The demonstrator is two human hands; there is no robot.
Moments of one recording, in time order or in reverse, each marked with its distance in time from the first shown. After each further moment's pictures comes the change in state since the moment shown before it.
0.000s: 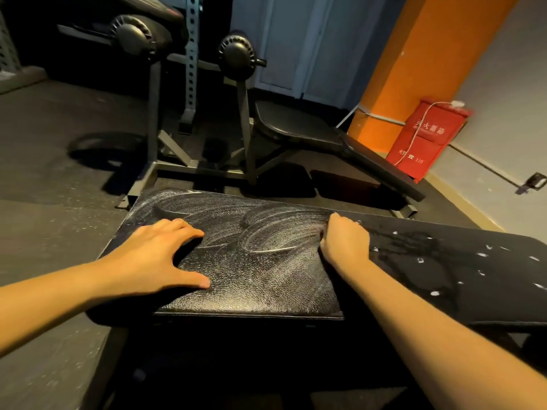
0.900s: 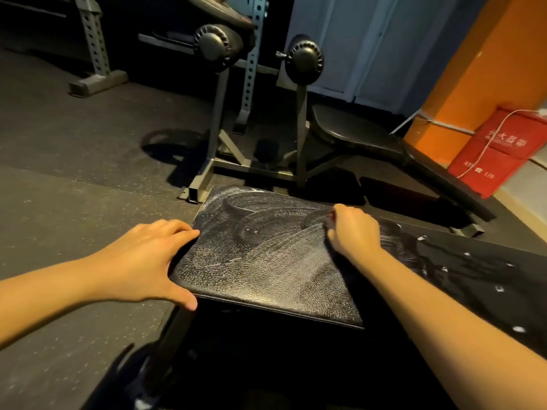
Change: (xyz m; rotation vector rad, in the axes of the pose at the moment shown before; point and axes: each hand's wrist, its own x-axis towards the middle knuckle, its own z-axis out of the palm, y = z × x) left_hand -0.088 -0.059 -0.029 0.181 -0.074 -0.122; right_hand 0.010 -0.098 -0.003 0.076 -0.065 -0.217
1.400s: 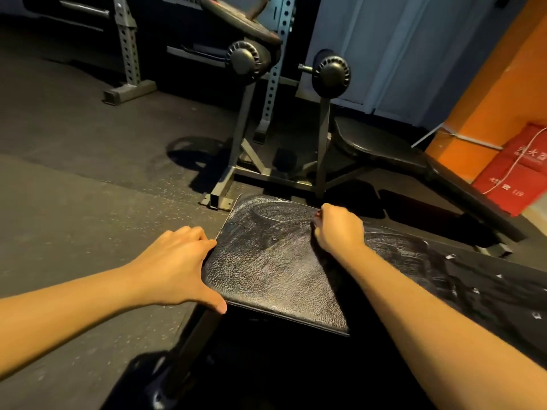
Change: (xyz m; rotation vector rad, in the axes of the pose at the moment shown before) left_hand 0.001 0.000 0.005 0.036 0.043 -0.071; right_hand 0.024 -0.069 0.006 0.004 -0.005 -0.088
